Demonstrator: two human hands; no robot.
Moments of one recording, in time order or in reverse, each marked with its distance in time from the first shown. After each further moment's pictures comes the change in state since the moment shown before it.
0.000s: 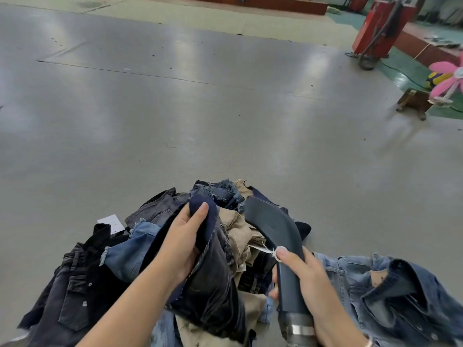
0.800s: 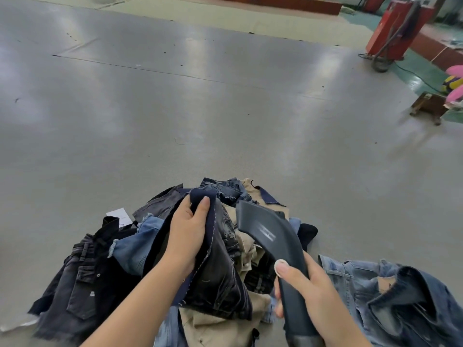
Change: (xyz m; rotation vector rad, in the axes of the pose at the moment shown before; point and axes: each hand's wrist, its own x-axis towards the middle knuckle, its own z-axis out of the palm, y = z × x) left_hand 0.013 -0.010 -0.009 0.208 0.150 0.268; right_hand -0.010 0.004 0.006 -0.124 -0.126 -0.085
